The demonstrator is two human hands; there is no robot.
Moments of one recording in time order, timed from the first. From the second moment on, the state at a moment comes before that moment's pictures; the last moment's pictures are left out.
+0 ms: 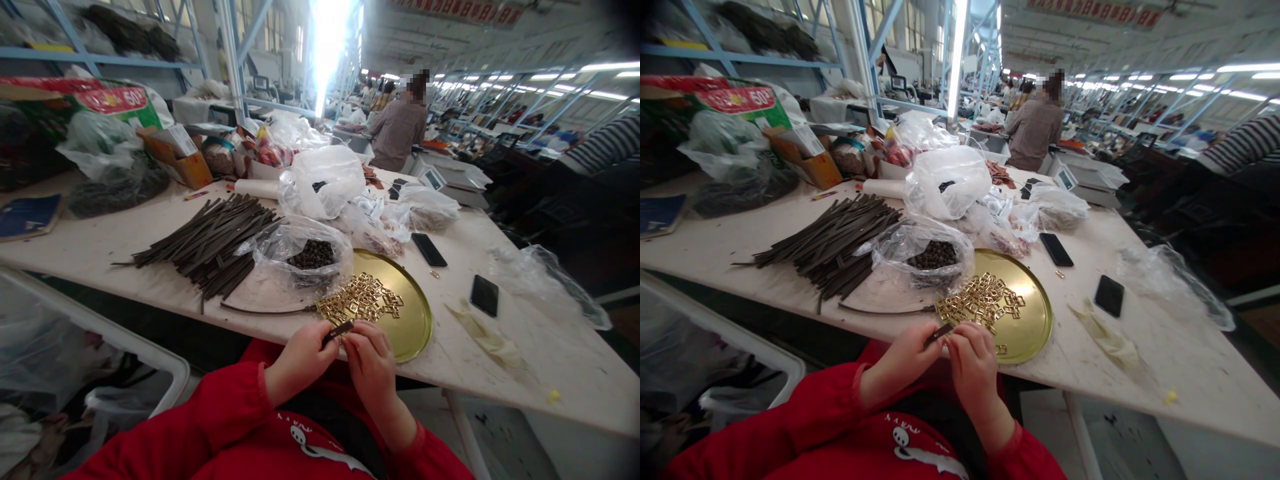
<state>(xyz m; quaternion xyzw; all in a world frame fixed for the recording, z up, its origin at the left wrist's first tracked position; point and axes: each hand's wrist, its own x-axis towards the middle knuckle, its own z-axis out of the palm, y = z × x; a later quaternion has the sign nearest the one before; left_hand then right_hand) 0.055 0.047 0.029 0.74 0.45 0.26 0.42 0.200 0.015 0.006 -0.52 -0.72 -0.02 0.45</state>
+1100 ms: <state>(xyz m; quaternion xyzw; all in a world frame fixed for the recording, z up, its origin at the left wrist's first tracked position) 0.054 0.045 0.031 0.75 0.44 0.25 0.42 0.194 0.016 -0.002 -0.48 -0.33 0.58 0.56</state>
